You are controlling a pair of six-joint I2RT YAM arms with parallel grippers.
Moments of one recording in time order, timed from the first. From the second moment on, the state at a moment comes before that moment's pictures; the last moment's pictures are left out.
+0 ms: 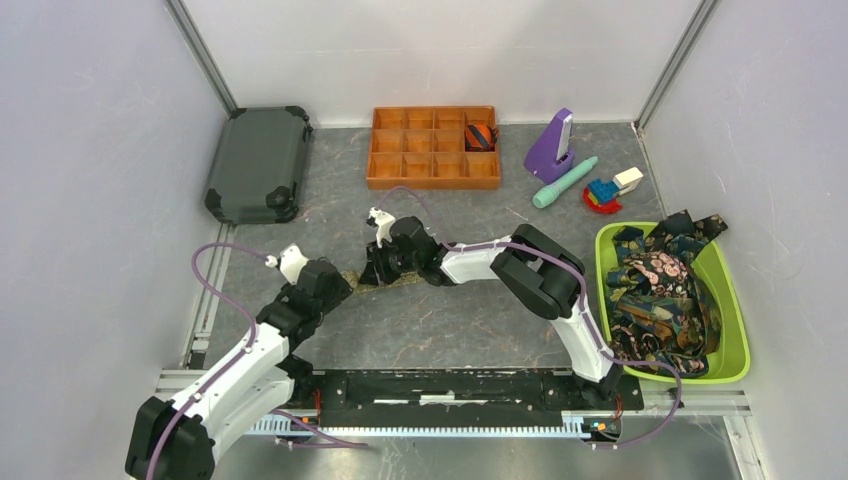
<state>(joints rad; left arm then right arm) -0.43 0.77 0.32 -0.39 -0.44 -0.94 0.94 2.18 1.29 0.36 -0.34 0.48</state>
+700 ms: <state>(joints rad) -0.43 0.94 0.53 -0.48 -0.38 -0.75 0.93 2.06 1.21 0.26 -0.28 0.41</state>
